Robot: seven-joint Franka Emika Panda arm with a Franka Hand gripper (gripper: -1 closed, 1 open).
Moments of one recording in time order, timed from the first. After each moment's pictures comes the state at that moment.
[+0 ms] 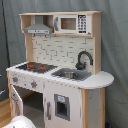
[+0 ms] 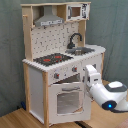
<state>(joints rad) -0.49 -1.48 1.56 -2.11 -0.30 2.12 0.84</state>
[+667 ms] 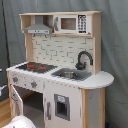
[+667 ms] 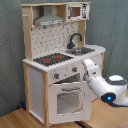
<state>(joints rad) -0.49 -1.48 1.49 -2.12 -0.30 2.13 0.63</state>
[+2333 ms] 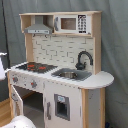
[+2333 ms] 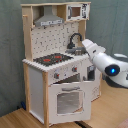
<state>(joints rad) -0.50 -1.44 1.26 -2.16 -0.28 2.20 0.06</state>
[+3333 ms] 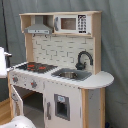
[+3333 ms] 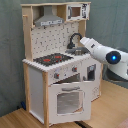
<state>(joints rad) -0.48 -1.34 1.21 -2.16 -0.16 2.17 -0.23</state>
